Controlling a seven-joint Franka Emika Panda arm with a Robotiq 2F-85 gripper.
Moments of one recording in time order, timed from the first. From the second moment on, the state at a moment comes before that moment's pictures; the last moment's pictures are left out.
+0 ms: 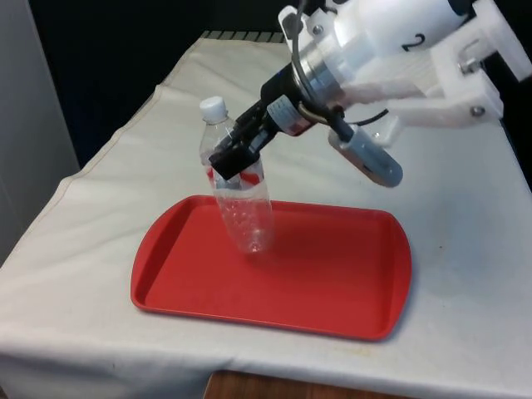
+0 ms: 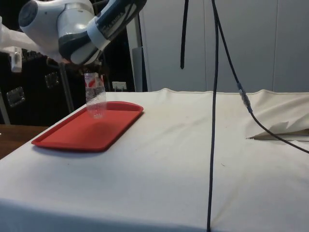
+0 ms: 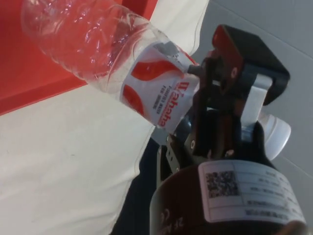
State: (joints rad) arm 0.24 0.92 -0.28 -1.15 -0.71 1.89 1.95
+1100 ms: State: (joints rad) arm 0.25 0.99 -0.22 -1.09 -0.83 1.78 2.04
